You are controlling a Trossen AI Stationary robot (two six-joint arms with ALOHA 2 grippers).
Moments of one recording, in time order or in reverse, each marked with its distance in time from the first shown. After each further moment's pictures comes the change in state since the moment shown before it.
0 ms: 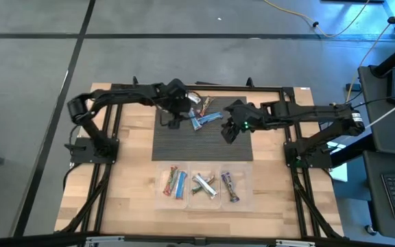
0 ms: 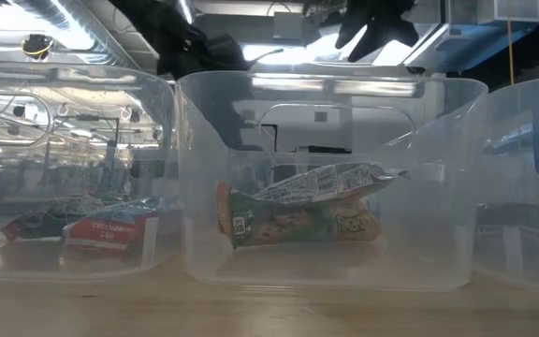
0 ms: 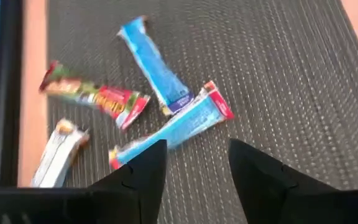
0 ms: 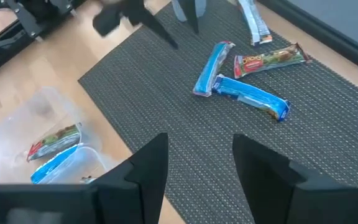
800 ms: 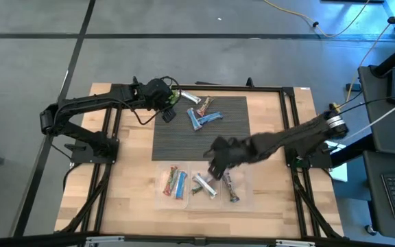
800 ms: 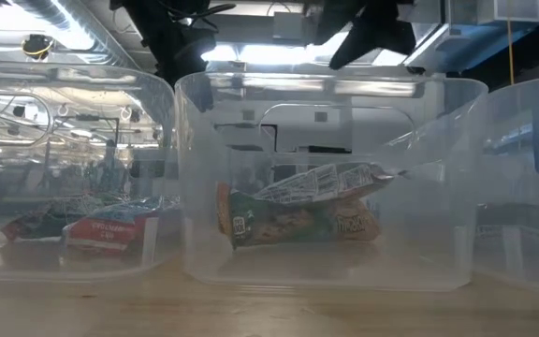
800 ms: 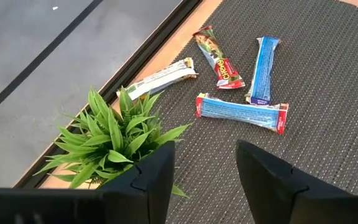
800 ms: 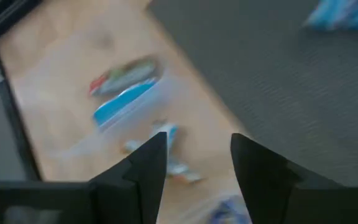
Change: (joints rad) left arm -0.080 -0.364 -0.039 -0.213 -0.468 -0.756; right arm 0.267 0.213 0.000 0.139 -0.046 0.193
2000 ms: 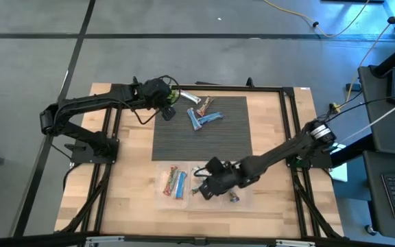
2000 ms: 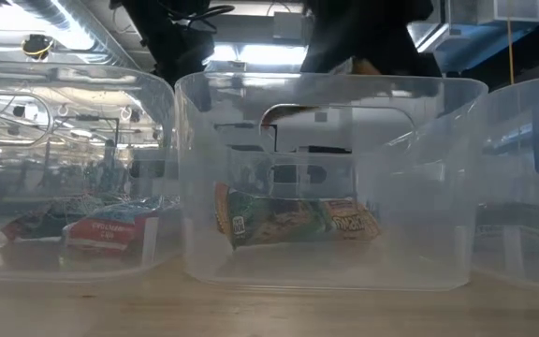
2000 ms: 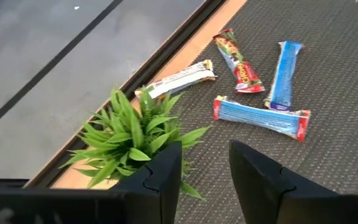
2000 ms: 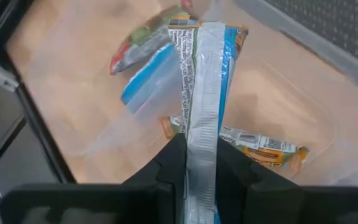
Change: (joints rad) left arm 0.000 0.001 0.000 -0.002 -0.068 -0.024; right arm 0.162 0.217 -0.036 0.252 0.019 0.363
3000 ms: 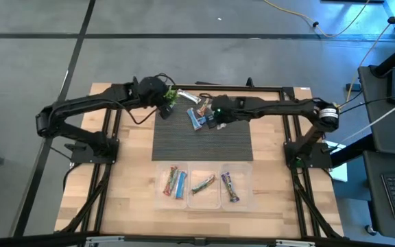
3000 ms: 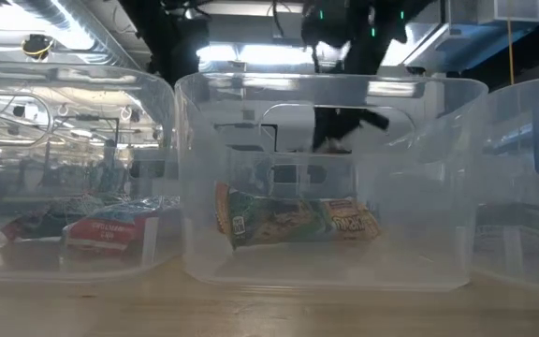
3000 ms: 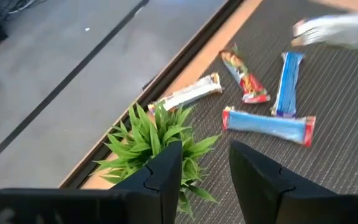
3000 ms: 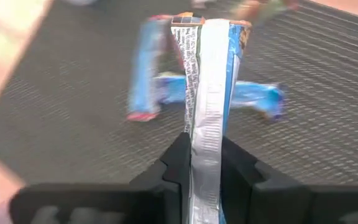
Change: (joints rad) left arm 0.004 -0.051 0.000 0.005 -0.031 0.072; right arm -0.663 -0.153 -0.096 -0.114 -0.078 -0.422
